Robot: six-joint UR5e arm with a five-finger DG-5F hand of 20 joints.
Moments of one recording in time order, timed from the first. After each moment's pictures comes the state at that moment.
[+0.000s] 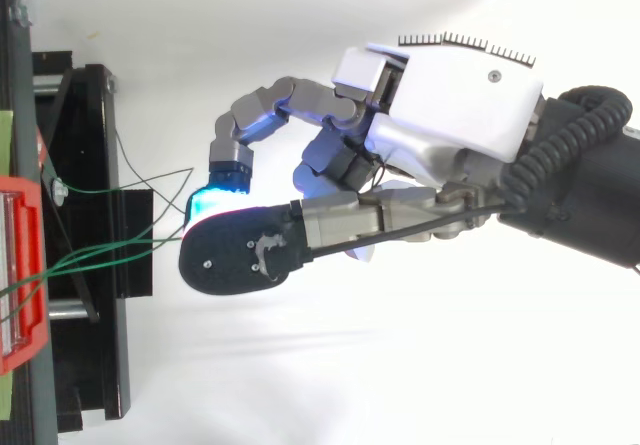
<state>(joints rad) 0.23 -2.29 -0.98 -3.32 -1.02 0.18</state>
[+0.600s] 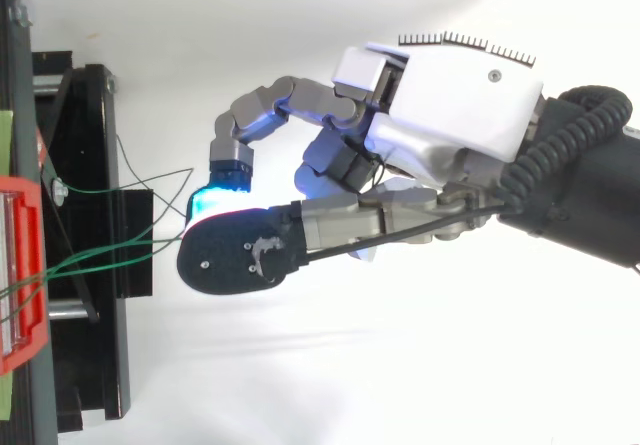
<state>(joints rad) 0.23 -2.29 -0.98 -3.32 -1.02 0.18</state>
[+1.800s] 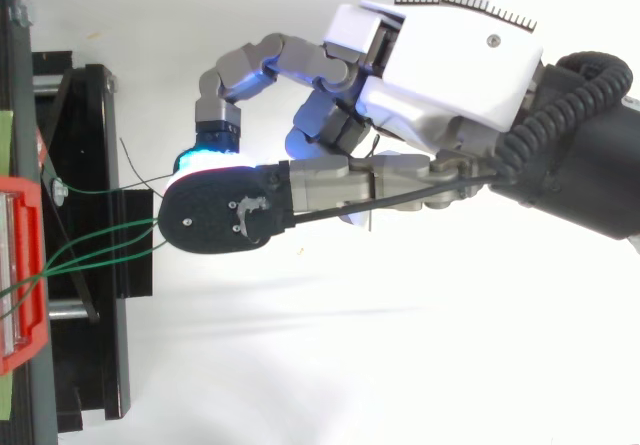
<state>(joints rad) 0.21 -2.29 -0.98 -3.25 -1.00 0.06</state>
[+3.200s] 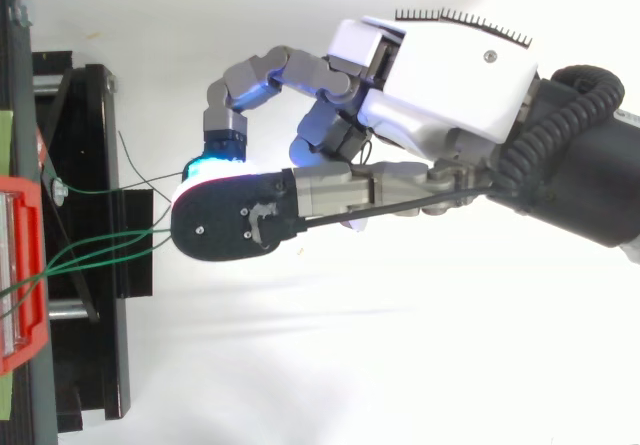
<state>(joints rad) 0.22 -2.29 -1.01 -3.23 -0.99 0.06</state>
